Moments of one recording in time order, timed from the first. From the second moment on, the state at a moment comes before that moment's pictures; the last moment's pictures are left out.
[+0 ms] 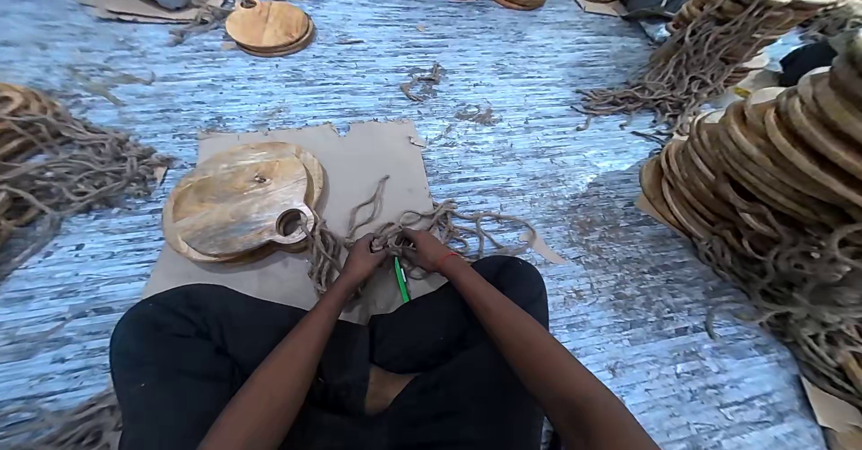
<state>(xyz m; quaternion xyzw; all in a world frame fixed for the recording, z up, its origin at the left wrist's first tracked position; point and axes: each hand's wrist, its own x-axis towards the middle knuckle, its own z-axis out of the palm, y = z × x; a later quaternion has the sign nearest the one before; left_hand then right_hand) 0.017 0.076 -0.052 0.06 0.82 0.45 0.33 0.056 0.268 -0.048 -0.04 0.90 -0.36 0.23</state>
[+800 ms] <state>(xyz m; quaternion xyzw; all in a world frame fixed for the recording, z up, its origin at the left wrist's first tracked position) 0.009 0.084 -0.049 0.10 0.88 0.31 0.33 0.042 0.264 -0.055 0.13 0.86 -0.42 0.25</state>
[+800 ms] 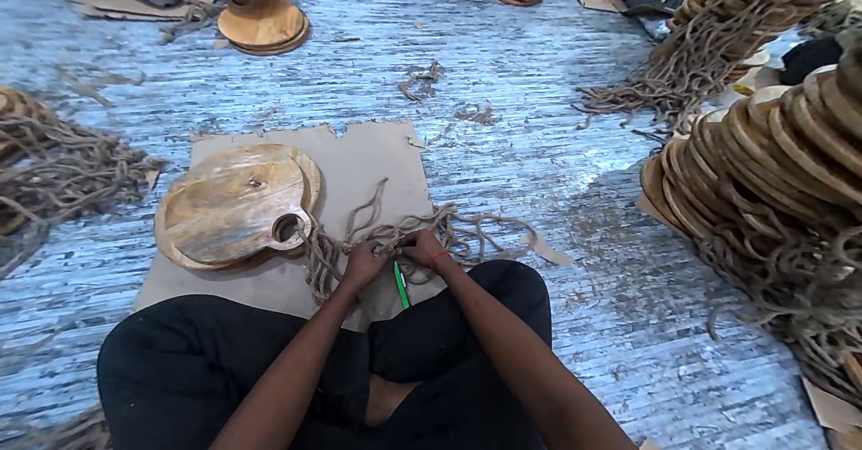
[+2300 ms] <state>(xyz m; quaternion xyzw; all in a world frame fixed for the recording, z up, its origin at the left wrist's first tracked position) -0.012 0.078 -0.060 0.01 0.86 0.41 0.31 0.022 0.268 -0.059 0.20 0.79 -0.52 0.26</state>
